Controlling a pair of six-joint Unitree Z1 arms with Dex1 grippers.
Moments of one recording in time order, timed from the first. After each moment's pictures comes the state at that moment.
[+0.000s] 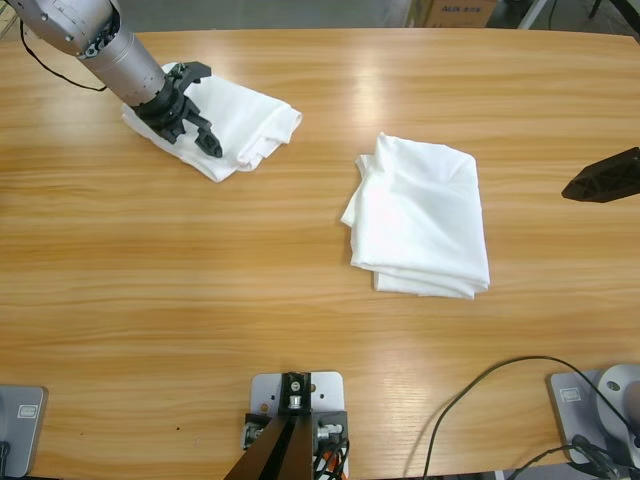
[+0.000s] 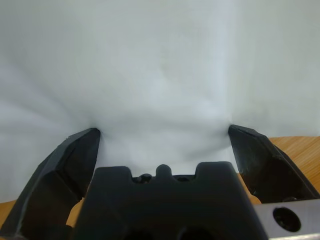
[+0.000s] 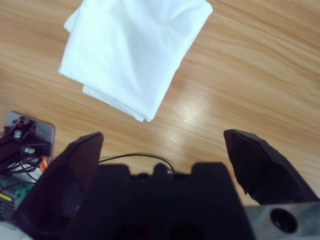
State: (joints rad) arm 0 -0.39 2.20 -1.61 0.79 -0.13 0.17; arm 1 0.56 1.37 -1.23 1.13 0.01 0.33
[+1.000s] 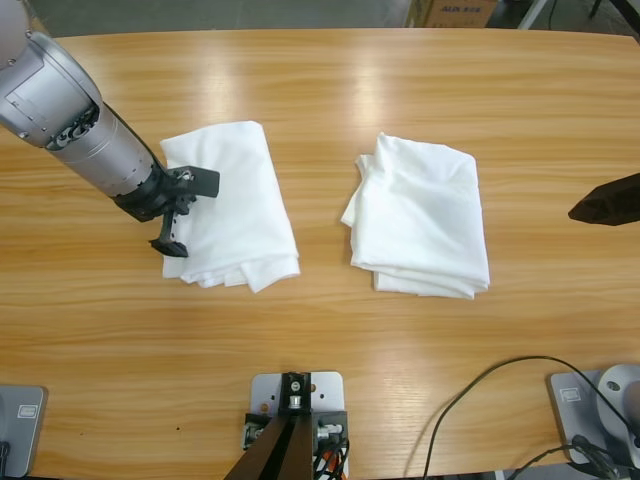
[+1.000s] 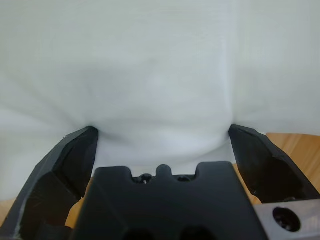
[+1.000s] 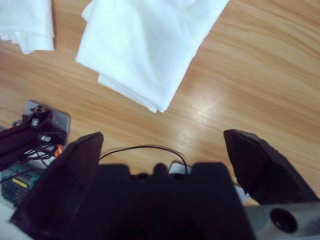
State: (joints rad) arm 0 -0.58 1.99 -1.20 0.72 -0.13 0.84; arm 1 0.56 1.32 -1.19 1.13 0.08 0.35
